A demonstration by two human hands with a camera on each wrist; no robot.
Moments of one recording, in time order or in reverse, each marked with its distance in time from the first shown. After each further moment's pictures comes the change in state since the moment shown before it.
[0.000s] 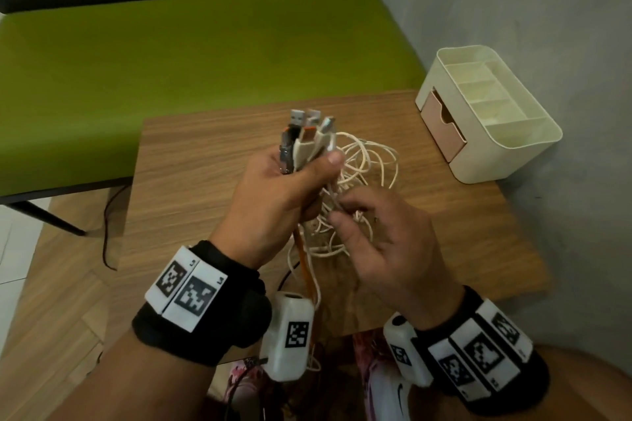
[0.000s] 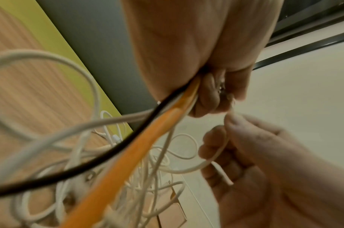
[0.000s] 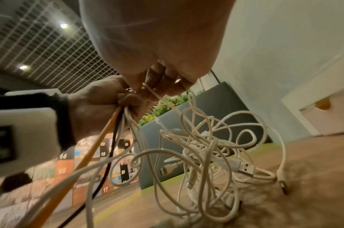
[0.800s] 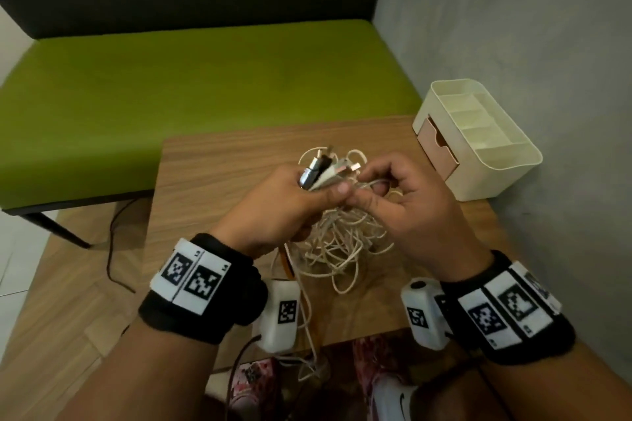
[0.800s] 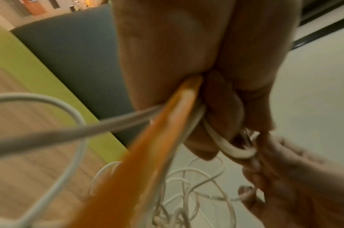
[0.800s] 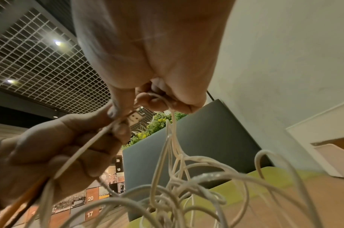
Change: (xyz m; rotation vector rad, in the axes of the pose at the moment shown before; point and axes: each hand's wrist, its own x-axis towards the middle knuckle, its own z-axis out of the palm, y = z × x) left_hand -0.004 0.034 -0.013 0.283 -0.155 -0.275; right_hand 0.044 -0.019 -0.032 0.080 -0.085 0.209
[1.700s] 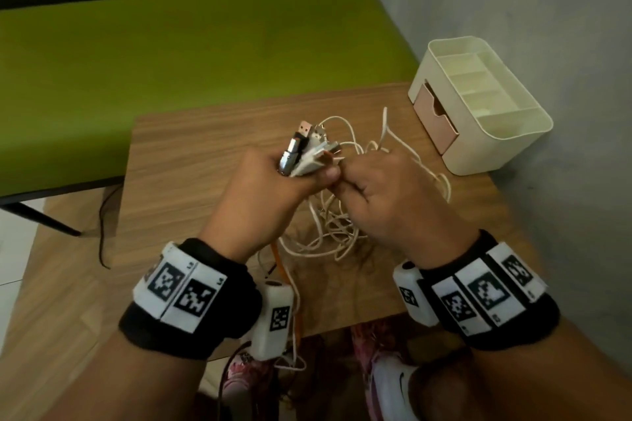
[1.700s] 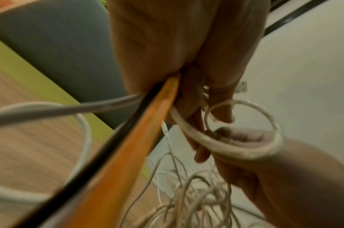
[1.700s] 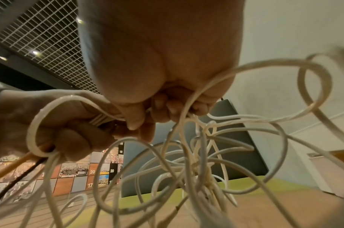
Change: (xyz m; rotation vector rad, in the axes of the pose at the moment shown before) left_hand 0.013 -0.014 0.023 0.142 0.310 0.062; right_hand 0.010 0.043 0.012 -0.431 -0.114 -0.195
